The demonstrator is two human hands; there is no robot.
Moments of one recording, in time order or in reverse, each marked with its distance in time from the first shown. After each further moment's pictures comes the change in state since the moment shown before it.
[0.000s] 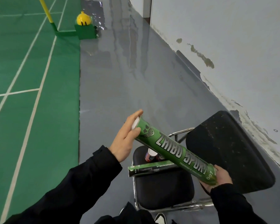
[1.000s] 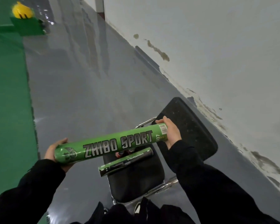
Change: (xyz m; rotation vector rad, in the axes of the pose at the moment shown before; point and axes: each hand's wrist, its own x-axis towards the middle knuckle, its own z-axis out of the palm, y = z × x) left_hand -0.019 -0.072 -0.041 -0.803 0.530 -0.949; right_hand -0.069 -0.054 0.074 -0.343 -0.154 -0.424
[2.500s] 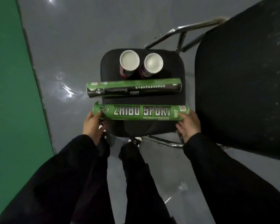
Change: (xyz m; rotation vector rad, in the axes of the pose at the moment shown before) left_hand 0.242 -0.338 -0.061 0.128 0.364 -0.120; right_hand 0.199 0.350 -0.097 -0.273 0.087 0.582
